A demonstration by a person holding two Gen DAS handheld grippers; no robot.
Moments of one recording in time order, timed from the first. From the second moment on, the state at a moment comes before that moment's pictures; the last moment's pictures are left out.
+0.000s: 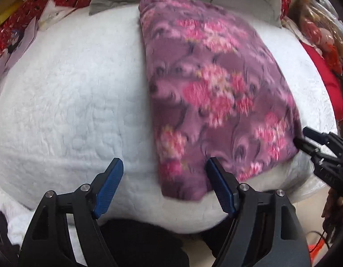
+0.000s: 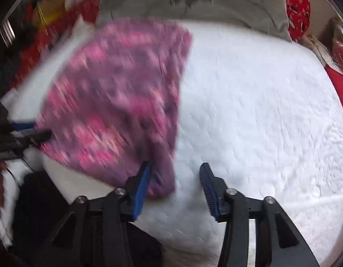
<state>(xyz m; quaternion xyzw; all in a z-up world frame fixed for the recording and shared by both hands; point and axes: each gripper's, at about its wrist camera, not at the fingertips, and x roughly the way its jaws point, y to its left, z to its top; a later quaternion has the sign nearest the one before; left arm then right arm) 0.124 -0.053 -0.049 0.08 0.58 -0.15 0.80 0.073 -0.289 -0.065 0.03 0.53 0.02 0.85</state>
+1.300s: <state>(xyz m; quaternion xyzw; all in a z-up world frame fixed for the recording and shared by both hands) 0.029 -0.050 0.011 0.10 0.44 -0.13 0.88 -0.037 -0.258 0.022 0.01 0.40 -0.12 0.91</state>
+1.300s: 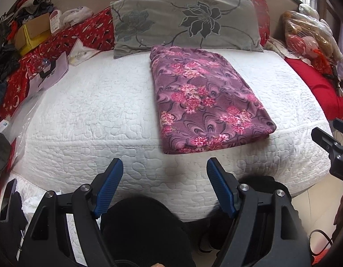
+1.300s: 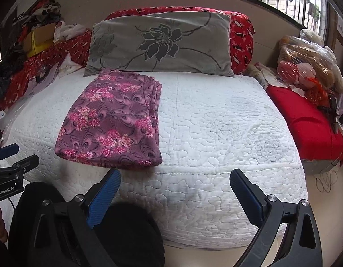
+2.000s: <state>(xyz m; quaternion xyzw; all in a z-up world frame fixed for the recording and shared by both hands) 0.015 -0.058 0.028 0.09 0.42 -0.16 0.89 -0.049 -0.255 0.039 0.01 0.38 -0.12 0.92</state>
